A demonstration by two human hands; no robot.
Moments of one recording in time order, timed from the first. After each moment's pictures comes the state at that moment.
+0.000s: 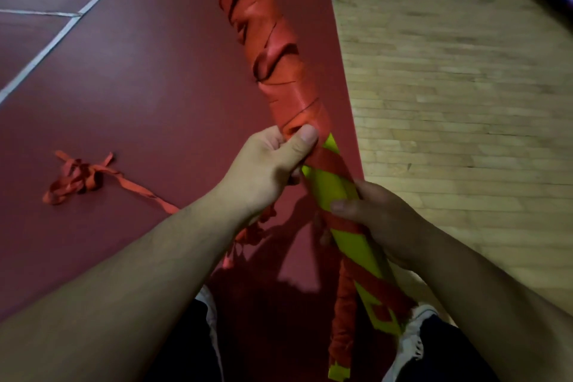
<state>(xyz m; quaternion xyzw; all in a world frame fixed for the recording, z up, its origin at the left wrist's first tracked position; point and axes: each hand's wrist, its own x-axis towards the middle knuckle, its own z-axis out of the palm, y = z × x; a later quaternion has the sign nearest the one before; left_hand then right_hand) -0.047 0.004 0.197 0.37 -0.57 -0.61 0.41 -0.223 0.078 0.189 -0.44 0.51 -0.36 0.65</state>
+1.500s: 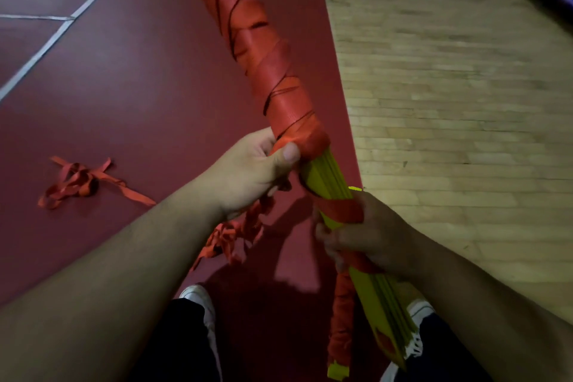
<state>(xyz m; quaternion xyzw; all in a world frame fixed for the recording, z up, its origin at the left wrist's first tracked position) -0.031 -0.003 0.199 0.30 -0.64 -0.63 0.32 -0.223 0.089 0.182 -0.50 0.51 -0.32 0.62</state>
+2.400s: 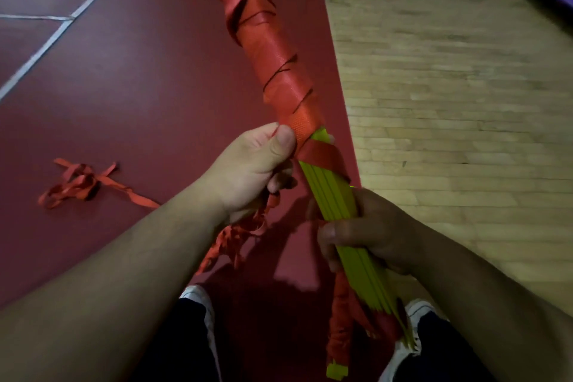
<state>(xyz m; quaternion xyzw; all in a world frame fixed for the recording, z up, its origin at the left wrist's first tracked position) -0.036 0.004 0.204 0.32 -0.53 -0.71 0.35 -0.225 0.088 0.201 -0.48 0.51 -0.29 0.66</state>
